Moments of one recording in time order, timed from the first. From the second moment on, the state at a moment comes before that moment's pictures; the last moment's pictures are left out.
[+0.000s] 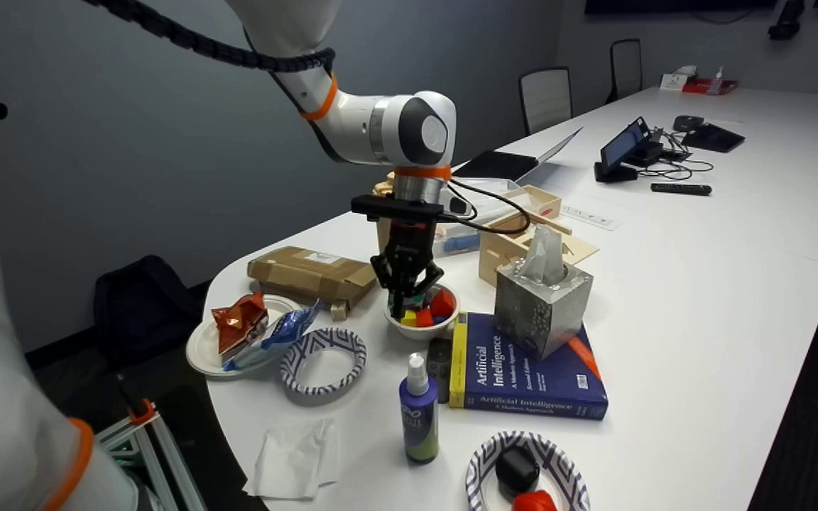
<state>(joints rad) 0.09 0.29 0.08 -2.12 -0.17 1.88 -0.06</state>
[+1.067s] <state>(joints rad) 0.08 0.30 0.08 -2.12 -0.14 1.86 -0.12</state>
